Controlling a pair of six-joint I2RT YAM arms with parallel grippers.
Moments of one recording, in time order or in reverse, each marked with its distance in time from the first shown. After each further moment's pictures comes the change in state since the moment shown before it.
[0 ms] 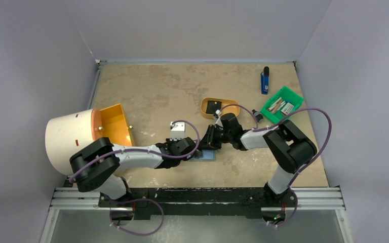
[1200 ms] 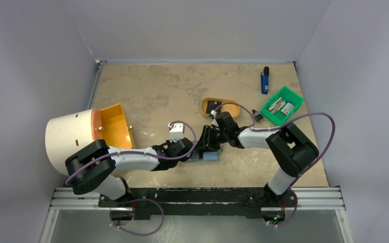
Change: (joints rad) left arm 0.001 -0.047 -0.060 0.115 0.085 -0.037; right arm 0.058 -0.031 0.079 -0.214 0.043 -0.071
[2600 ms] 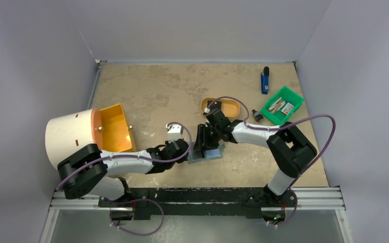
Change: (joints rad) left arm 0.003 -0.086 -0.073 0.093 0.070 0.020; right arm 0.075 -0.004 0.175 -0.326 0.210 -0.122
